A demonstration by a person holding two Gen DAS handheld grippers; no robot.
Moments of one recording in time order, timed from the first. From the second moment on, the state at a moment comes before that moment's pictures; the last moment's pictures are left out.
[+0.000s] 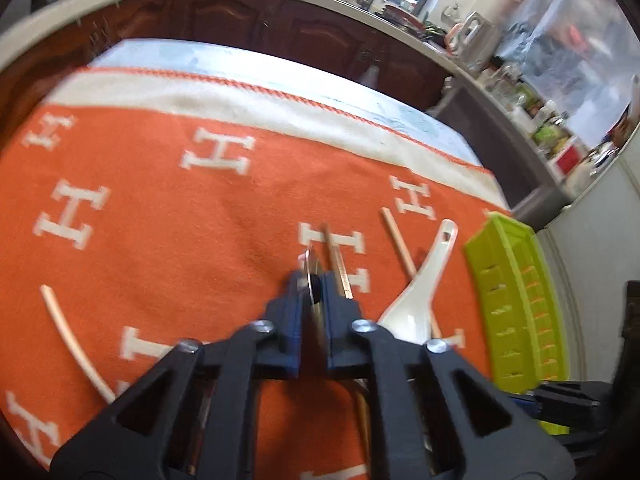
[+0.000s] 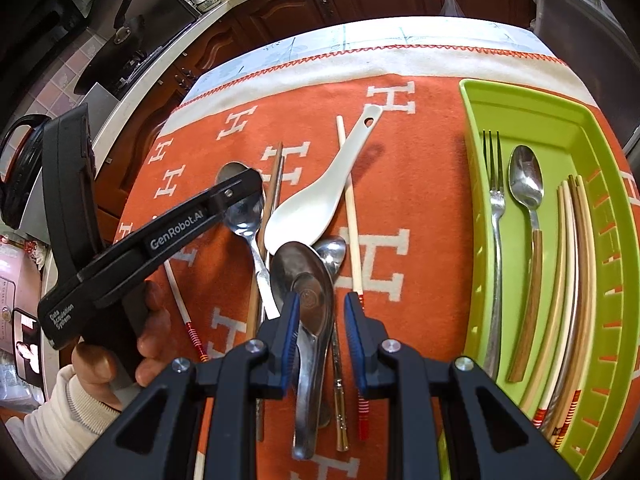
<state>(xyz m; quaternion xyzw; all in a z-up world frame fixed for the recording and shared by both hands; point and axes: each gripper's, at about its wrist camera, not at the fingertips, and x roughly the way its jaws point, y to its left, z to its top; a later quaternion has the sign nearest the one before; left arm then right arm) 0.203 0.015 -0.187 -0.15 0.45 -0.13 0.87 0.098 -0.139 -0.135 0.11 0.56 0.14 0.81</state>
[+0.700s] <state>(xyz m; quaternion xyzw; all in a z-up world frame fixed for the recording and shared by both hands) 0.147 0.059 -0.120 -0.17 0.43 -0.21 0.86 0.106 -0.131 -0.139 0.08 0.56 0.14 0.81</state>
